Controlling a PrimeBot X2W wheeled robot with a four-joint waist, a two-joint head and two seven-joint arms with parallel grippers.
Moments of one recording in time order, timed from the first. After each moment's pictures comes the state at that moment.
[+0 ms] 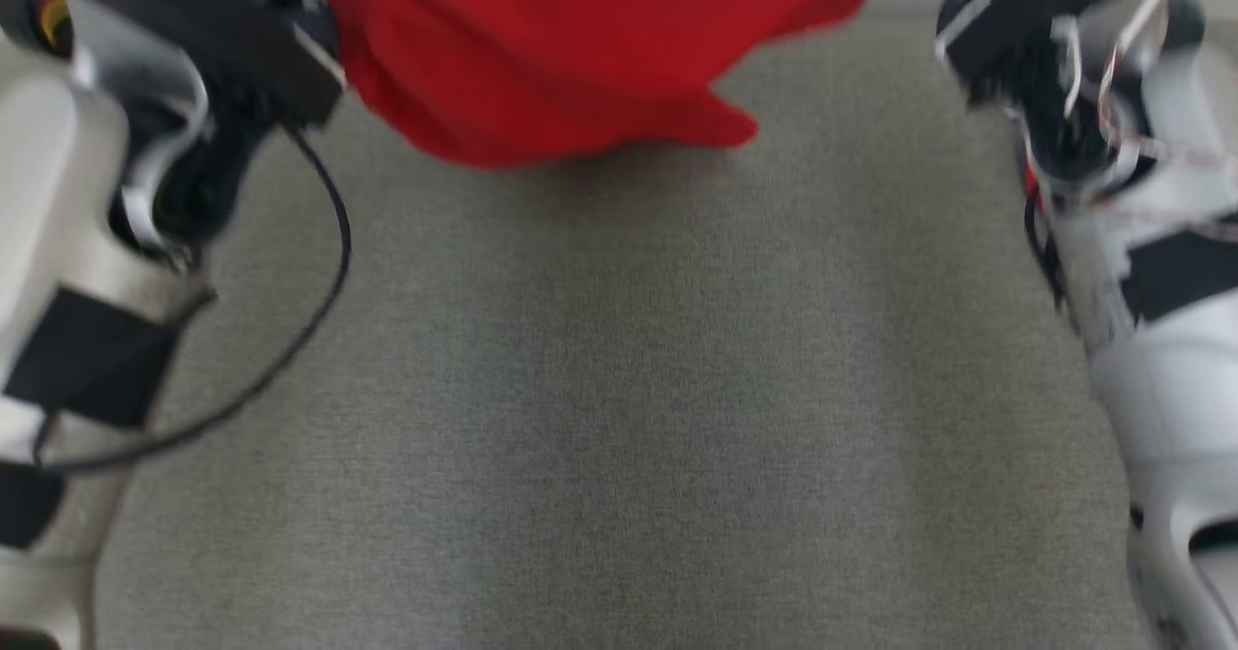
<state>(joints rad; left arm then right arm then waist) -1.08 0.37 -0.44 0.37 -0.91 -0.13 0.09 -1.06 -0.21 0.21 0.57 0.72 0.13 0.24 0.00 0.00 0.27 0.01</state>
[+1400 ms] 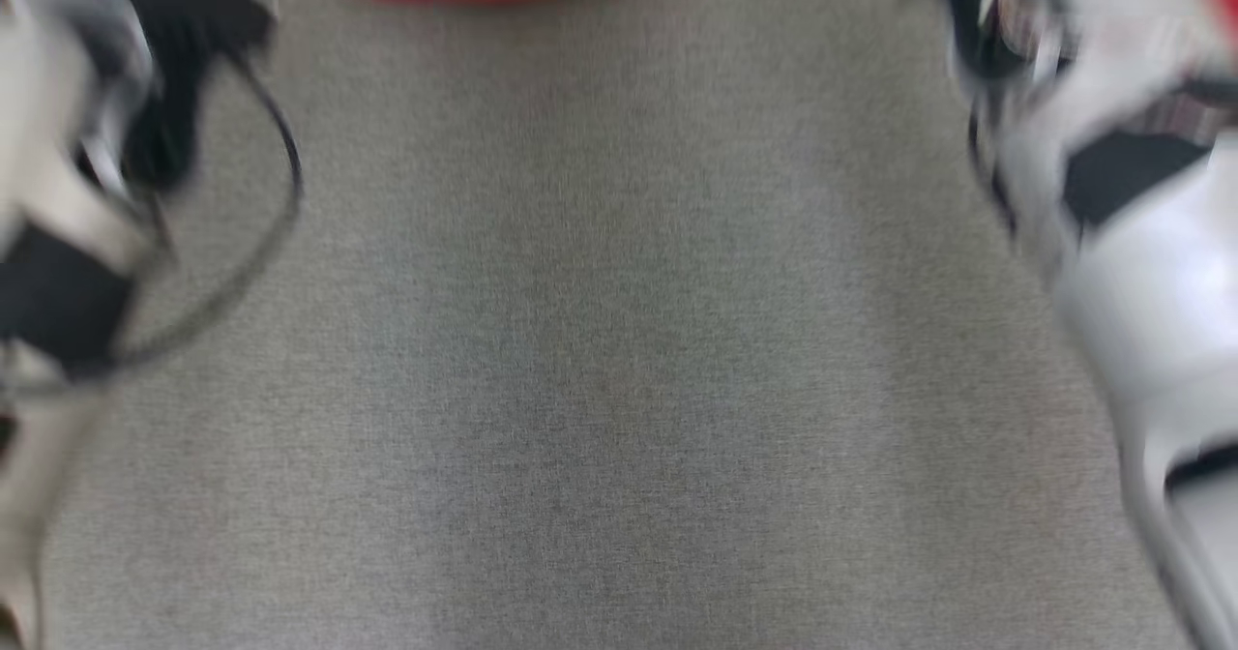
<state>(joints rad) -1.32 0.44 -0.70 0.66 -1.13 -0.13 -0.19 -1.38 -0.15 0.42 0.87 0.75 0.13 0.00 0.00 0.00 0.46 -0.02</state>
